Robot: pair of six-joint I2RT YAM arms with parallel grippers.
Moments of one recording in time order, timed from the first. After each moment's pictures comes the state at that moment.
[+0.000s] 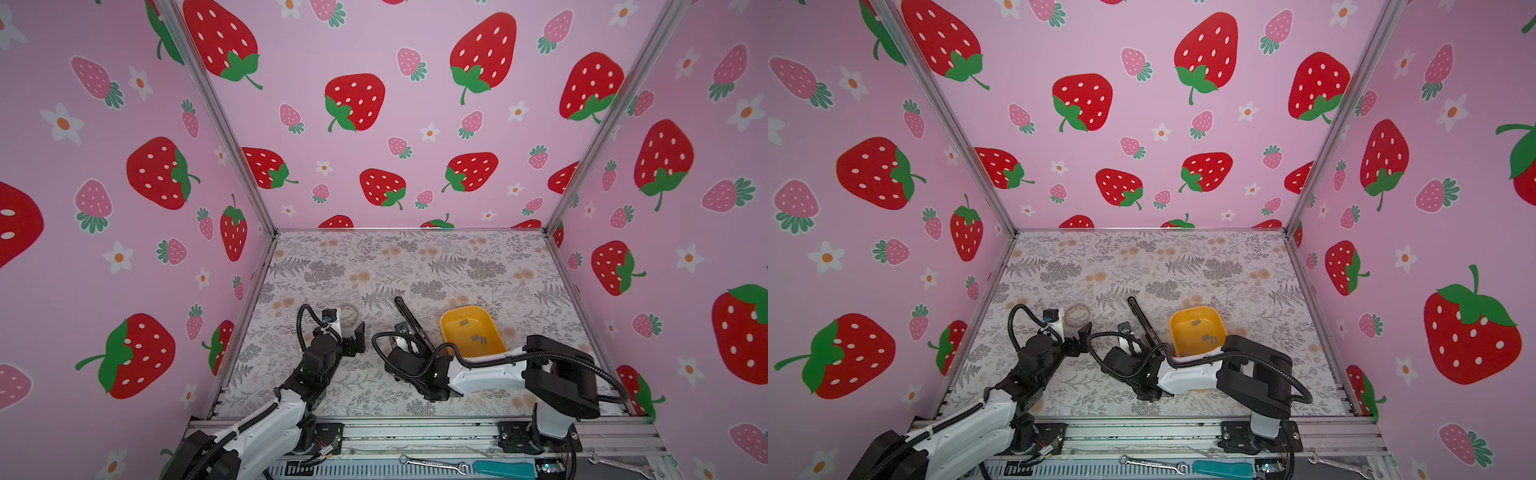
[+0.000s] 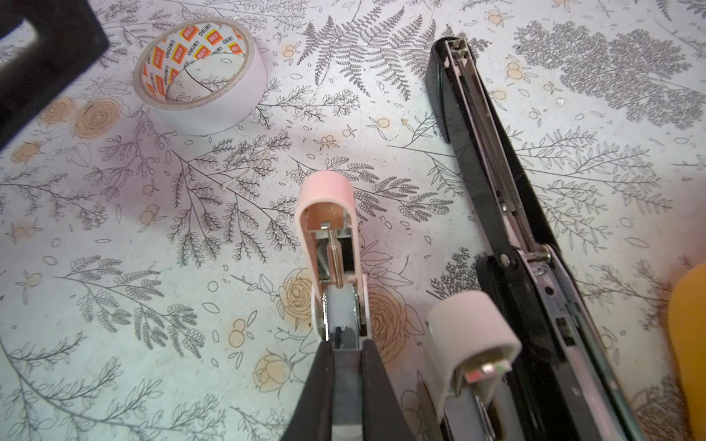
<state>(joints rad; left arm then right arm) -0.45 0.87 0.09 0.44 -0.21 -0.27 1.39 1.76 0.89 -0.01 0.59 0.69</state>
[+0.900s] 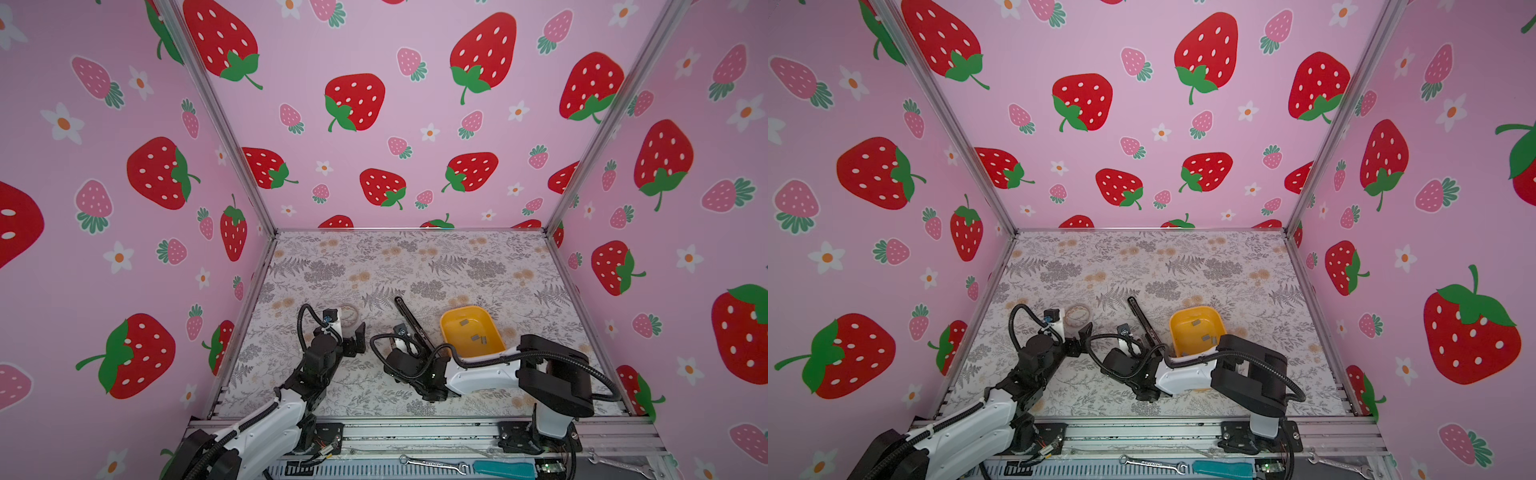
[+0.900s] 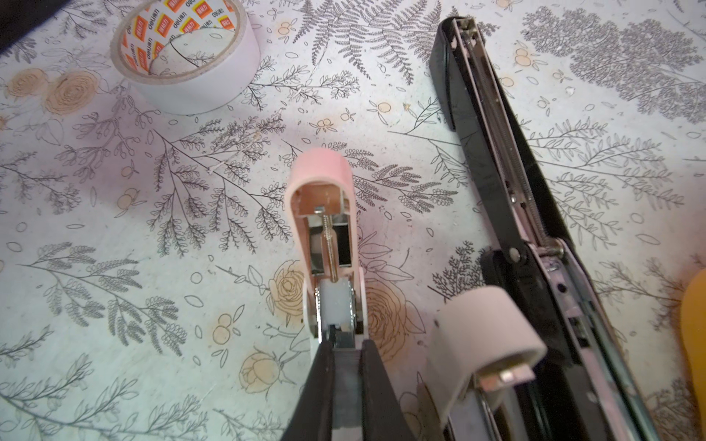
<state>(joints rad) -0.45 0.88 0.09 0.44 -0.21 -0.26 1.39 1.79 0.89 -0.01 0.58 0.67</state>
